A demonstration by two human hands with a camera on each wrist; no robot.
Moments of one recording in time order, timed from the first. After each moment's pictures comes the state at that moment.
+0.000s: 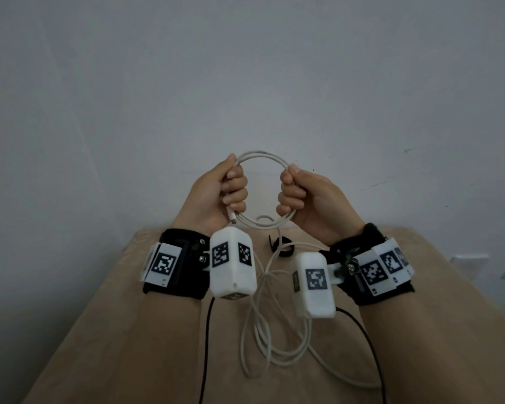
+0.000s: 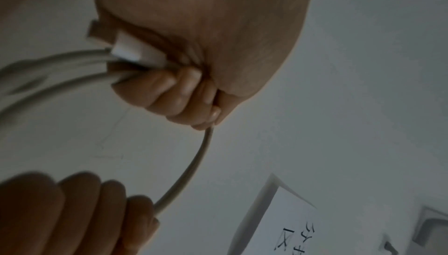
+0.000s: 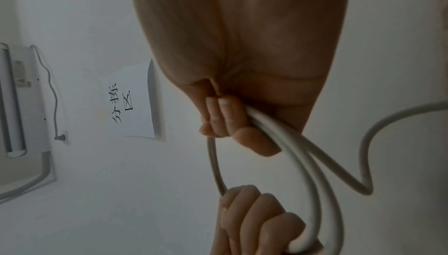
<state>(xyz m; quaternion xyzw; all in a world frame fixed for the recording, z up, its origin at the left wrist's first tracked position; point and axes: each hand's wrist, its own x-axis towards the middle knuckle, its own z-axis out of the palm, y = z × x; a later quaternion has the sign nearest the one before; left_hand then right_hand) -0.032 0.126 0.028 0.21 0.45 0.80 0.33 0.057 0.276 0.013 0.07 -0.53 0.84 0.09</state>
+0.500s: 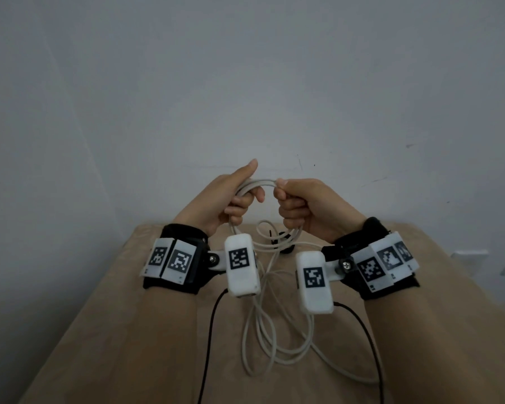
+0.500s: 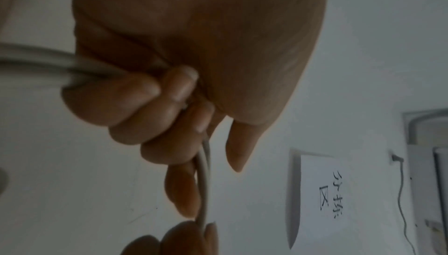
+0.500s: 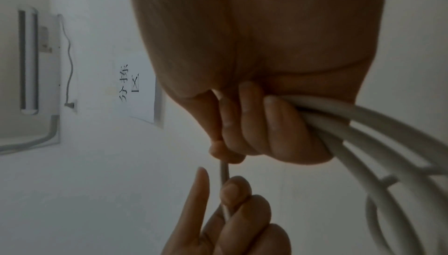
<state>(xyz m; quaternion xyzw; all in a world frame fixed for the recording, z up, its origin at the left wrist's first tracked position) -0.026 0.123 0.023 0.30 0.69 0.60 0.26 0.058 0.277 0.010 0.00 -0.67 0.74 0.03</state>
